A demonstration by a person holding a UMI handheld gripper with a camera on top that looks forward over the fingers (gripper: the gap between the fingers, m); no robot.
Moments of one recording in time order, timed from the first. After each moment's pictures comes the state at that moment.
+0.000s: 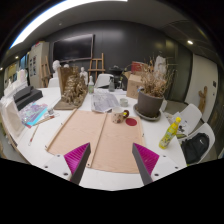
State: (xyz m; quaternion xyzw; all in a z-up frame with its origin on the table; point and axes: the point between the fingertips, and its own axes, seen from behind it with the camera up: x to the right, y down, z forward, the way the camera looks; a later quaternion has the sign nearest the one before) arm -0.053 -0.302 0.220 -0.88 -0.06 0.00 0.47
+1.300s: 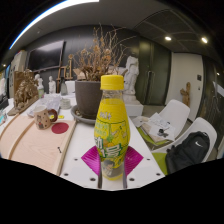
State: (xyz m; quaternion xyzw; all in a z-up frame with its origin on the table) arm 0.294 -0.071 0.064 -0.84 0.03 -0.07 0.54
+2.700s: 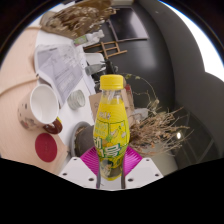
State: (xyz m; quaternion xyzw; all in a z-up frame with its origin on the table) arm 0.117 0.133 0.183 -0.67 -0.35 -0.50 0.42
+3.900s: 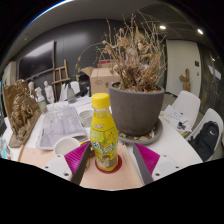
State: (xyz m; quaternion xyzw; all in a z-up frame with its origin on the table) arm 0.087 0.085 0.086 -0.86 0.10 -0.04 0.51
